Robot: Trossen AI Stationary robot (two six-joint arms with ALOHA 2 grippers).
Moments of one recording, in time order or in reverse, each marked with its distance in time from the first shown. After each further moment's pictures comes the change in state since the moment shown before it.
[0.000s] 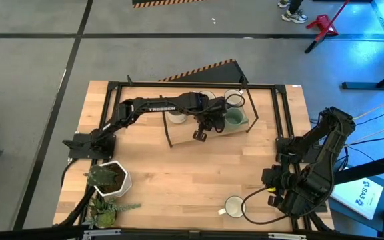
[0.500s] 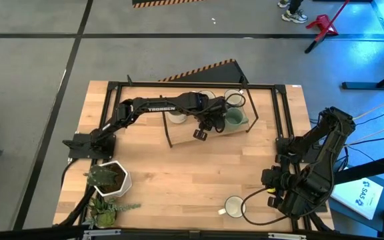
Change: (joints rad) left arm -0.001 -0.004 0.001 0.020 -0.049 0.027; right arm 0.000 0.000 0.000 0.024 0.000 -0.001
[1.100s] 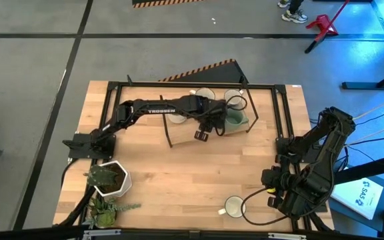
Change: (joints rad) left arm -0.027 0.000 0.001 -0.002 -0.090 -0.055; right arm 0.000 0.000 0.000 0.003 0.000 0.000
